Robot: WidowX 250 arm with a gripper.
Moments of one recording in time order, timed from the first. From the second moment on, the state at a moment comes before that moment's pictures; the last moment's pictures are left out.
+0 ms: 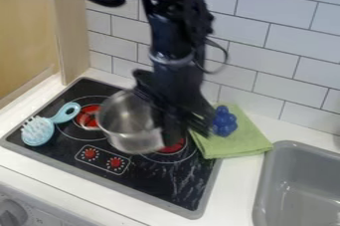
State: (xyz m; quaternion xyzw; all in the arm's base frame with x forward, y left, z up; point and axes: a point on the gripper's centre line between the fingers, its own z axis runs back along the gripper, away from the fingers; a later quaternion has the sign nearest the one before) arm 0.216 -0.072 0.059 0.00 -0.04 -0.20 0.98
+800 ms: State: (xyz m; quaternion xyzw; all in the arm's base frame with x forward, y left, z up) arm 0.202 -0.099 0.020 0.00 -0.01 -0.24 0.97
